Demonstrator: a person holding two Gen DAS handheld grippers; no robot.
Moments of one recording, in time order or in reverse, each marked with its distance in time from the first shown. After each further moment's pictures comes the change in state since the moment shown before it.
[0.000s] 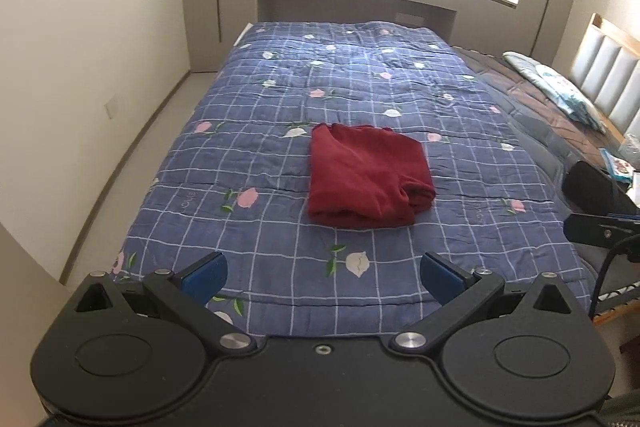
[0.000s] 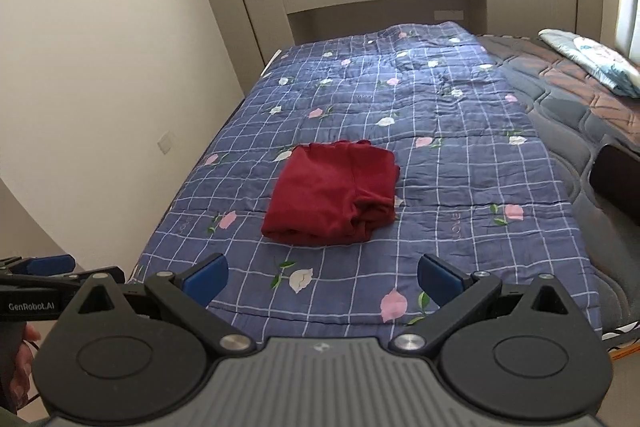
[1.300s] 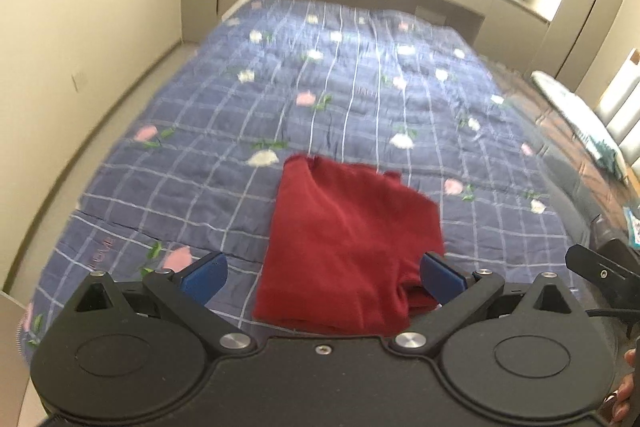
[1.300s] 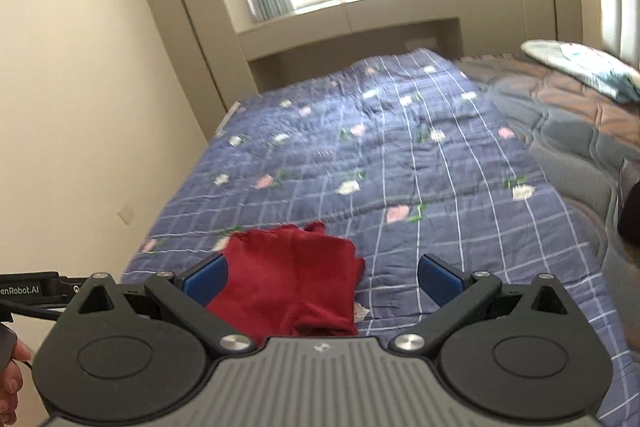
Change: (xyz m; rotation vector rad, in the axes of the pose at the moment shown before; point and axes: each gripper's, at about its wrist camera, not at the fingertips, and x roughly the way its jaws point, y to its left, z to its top) left arm 0.207 -0.026 0.125 -0.130 0.040 -0.017; right arm 0.150 -0.096 0.089 0.083 -0.156 0.007
